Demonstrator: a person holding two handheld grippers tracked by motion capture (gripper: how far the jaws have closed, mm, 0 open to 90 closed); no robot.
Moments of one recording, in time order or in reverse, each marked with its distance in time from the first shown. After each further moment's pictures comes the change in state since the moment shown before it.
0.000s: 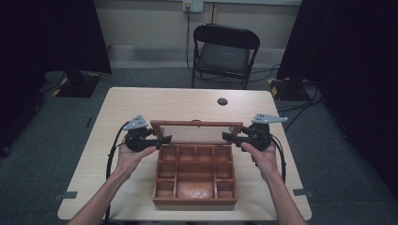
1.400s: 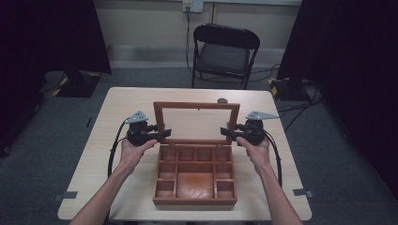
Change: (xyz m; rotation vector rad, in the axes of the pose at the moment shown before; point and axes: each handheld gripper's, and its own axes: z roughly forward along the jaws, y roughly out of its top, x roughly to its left) left arm 0.022 -0.001 0.015 -0.006 0.024 -0.072; right arm -0.032 -0.012 0.031 0.013 -0.059 0.031
